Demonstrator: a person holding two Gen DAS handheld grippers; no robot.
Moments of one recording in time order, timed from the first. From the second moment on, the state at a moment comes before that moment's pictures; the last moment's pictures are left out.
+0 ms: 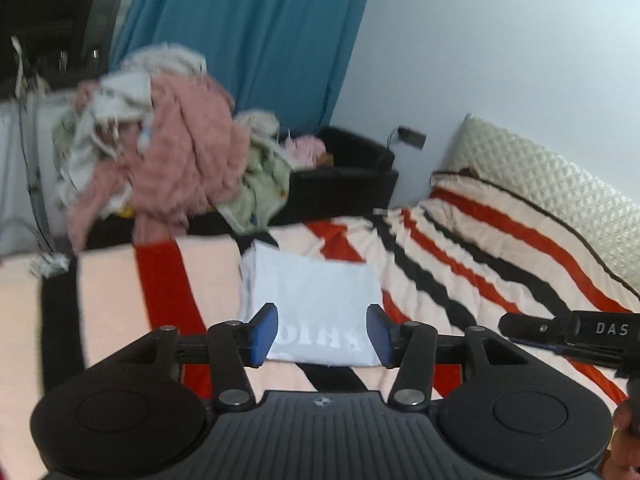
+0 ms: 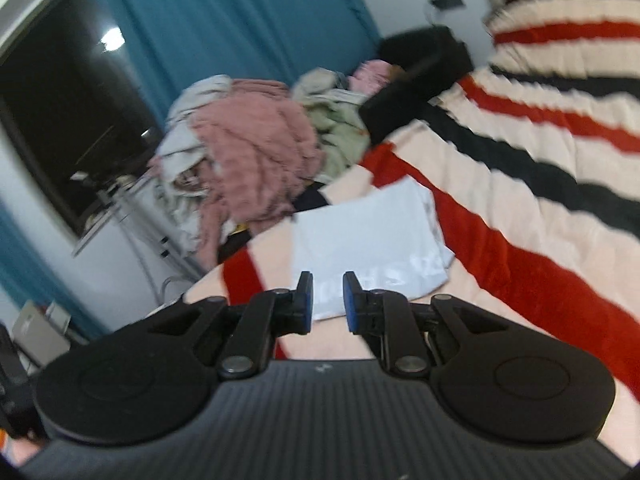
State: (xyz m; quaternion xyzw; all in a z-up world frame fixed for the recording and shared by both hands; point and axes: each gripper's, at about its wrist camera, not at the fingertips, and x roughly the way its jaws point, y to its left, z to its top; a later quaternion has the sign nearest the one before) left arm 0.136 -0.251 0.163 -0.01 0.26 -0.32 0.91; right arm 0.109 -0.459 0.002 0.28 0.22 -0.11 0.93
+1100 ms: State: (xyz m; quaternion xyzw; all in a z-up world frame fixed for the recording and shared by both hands) left arm -0.061 -0.139 0.097 0.02 0.14 -0.25 0.96; right arm -0.017 -0.321 -0.073 0.10 0.11 -0.11 0.98
